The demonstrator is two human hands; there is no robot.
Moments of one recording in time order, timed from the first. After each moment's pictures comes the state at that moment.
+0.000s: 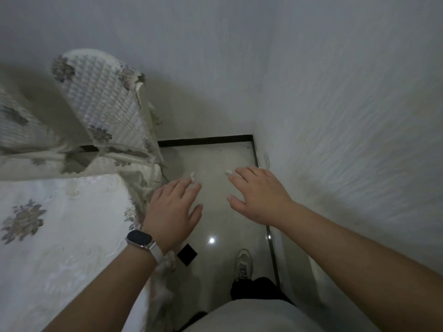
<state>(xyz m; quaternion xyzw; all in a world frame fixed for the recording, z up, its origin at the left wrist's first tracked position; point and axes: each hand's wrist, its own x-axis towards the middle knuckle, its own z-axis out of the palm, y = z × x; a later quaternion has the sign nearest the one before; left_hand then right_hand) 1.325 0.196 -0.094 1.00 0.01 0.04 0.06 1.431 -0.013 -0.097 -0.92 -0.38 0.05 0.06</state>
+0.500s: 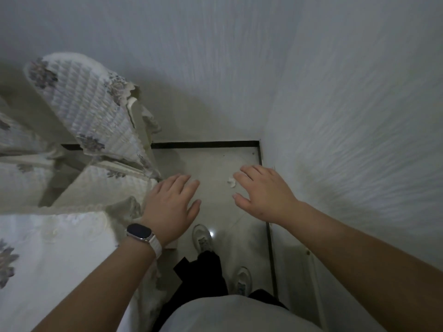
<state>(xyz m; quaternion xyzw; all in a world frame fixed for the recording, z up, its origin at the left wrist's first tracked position) 1.484 0.257 -0.112 1.00 0.02 0.01 0.05 1.598 0.037 -0.116 -0.92 -0.39 0.09 0.05</state>
